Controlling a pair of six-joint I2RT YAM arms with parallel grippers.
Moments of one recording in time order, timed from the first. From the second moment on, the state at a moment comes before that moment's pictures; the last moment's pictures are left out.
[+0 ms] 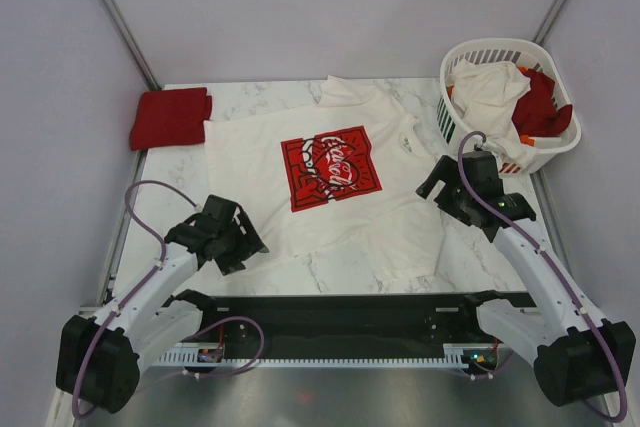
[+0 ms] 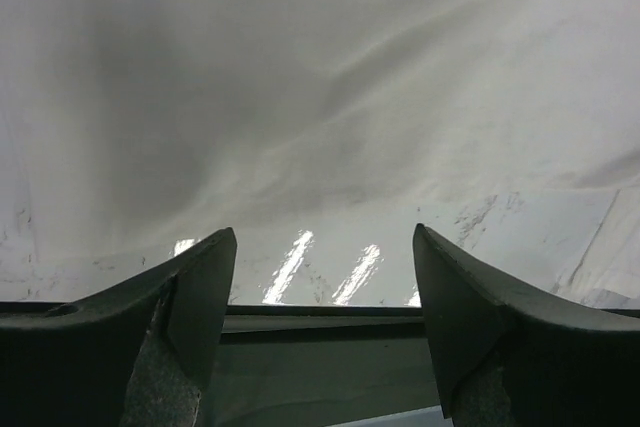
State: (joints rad) left arm -0.35 0.91 0.52 -0.71 0.07 -0.88; right arm 0.22 0.98 0.81 -0.65 0.09 0.75
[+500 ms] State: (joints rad) left arm -0.15 0.98 0.45 -0.73 0.06 -1.00; right arm 0.20 1.21 0.81 -0.61 -0.14 0.71
